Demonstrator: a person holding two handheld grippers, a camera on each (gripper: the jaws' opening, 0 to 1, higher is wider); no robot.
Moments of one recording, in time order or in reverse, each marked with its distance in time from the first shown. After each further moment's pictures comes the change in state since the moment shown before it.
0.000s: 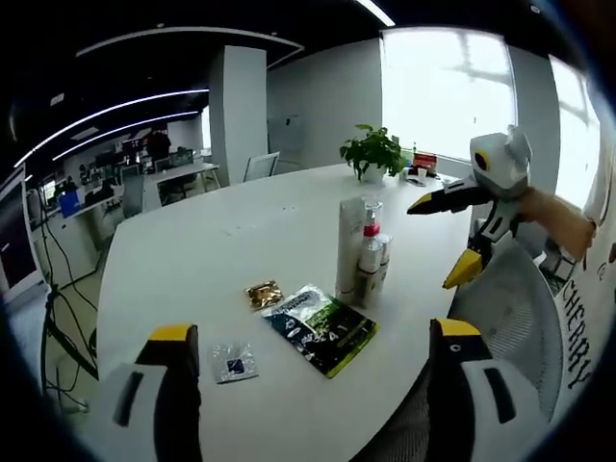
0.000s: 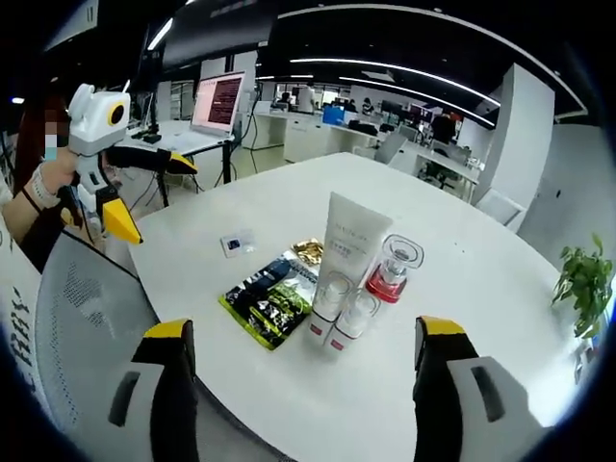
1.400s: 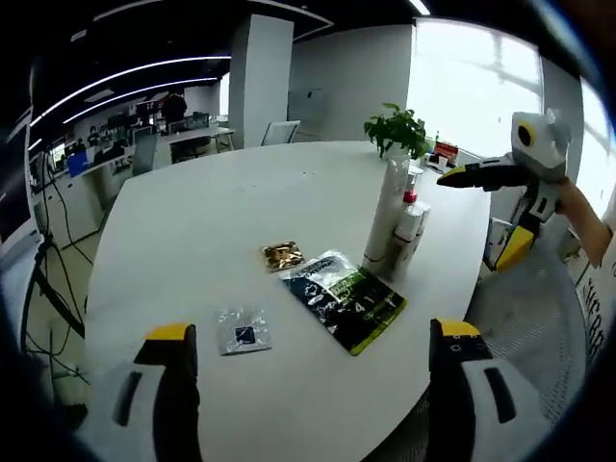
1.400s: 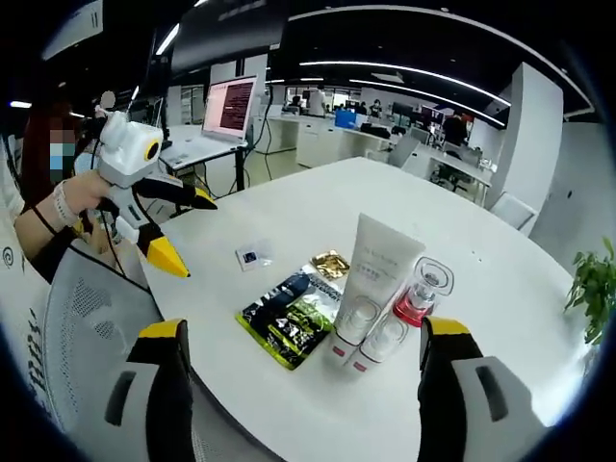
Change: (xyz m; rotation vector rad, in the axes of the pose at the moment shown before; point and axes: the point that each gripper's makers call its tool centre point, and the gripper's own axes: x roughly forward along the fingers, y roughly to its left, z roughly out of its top) left arm 0.028 0.038 -0.049 -0.113 0.131 0.037; right arm 0.015 0.020 0.020 0.004 -0.022 0.068
